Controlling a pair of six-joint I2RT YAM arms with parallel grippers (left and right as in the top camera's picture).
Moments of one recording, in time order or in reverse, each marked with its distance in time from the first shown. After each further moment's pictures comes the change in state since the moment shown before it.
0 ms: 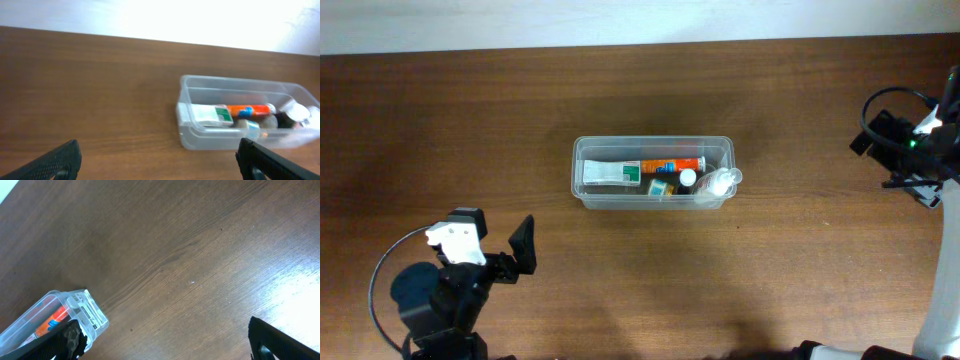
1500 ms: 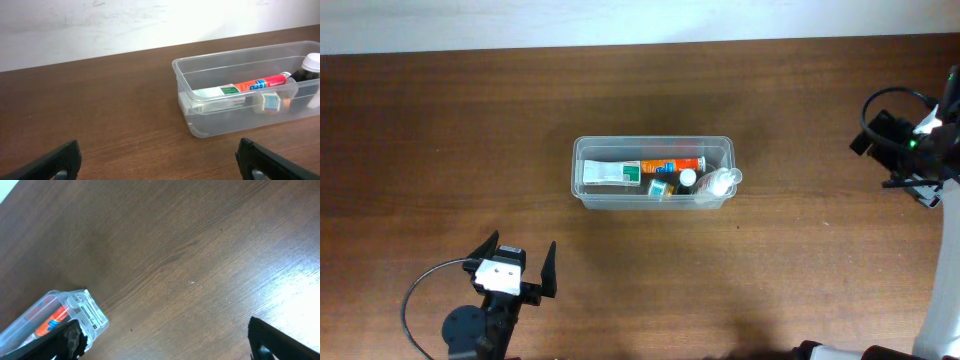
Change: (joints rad) left arm -0.194 -0.462 -0.395 0.124 -0.171 0.134; right arm 0.000 0.000 0.000 0.000 0.000 0.000
